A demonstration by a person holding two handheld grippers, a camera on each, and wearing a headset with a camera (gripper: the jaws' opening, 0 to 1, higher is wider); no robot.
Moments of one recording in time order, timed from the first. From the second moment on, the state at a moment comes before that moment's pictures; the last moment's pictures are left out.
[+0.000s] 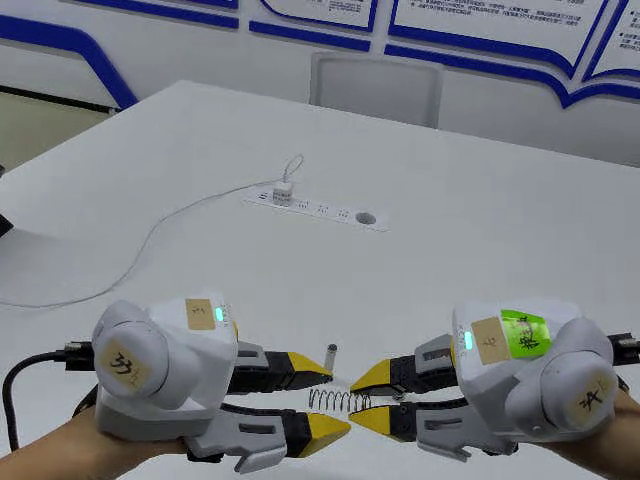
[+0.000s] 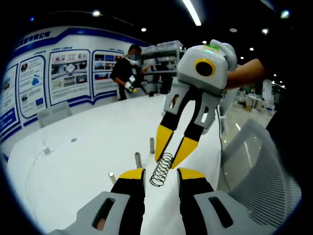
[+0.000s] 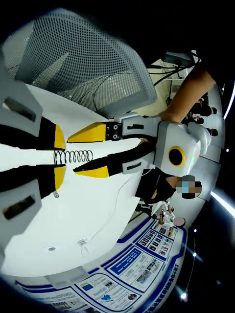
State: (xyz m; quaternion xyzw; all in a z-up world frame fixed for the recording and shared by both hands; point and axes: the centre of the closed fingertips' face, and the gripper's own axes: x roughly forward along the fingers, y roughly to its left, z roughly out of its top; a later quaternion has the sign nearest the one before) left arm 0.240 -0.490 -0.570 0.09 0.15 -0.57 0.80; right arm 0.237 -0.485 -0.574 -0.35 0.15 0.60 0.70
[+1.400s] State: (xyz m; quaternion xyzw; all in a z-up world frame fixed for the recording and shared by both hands) left arm 0.222 -0.496 -0.574 0.17 0.10 -0.62 0.76; right arm 0.223 -0.495 -0.576 -0.29 0.19 0.64 0.69
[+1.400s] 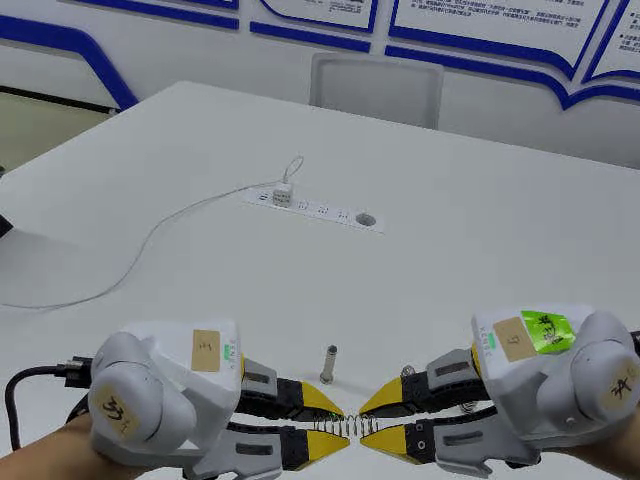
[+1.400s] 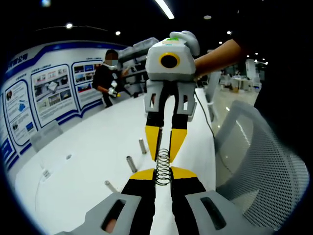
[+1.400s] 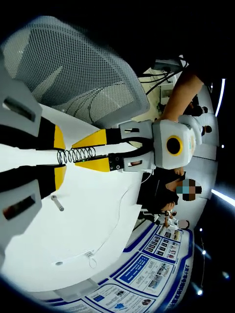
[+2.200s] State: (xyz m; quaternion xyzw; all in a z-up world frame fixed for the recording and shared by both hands) left arm 0.229 -0.492 -0.568 0.16 0.10 -0.61 0.77; right arm 0.223 -0.482 -0.541 -0.17 0.18 0.65 0.72
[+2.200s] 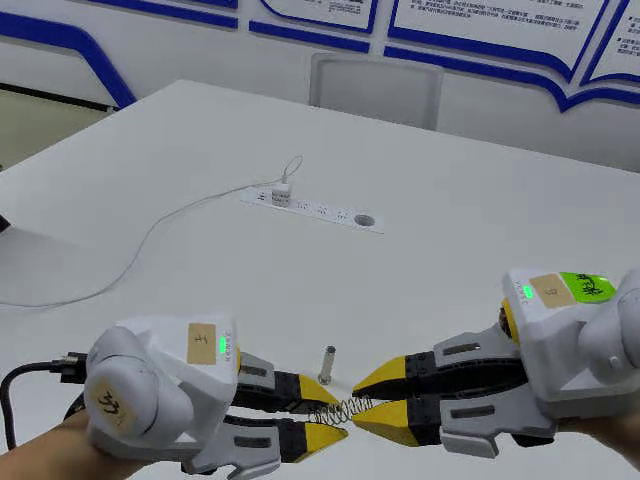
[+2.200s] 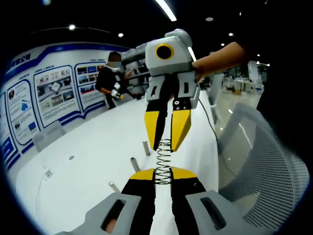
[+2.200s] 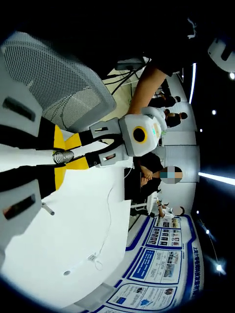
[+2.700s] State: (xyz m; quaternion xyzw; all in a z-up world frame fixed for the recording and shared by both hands) left arm 0.229 -0.496 -0.572 0.17 0.10 -0.60 0.77; right arm 0.223 -0.471 -0.533 -0.14 0.18 0.64 0.73
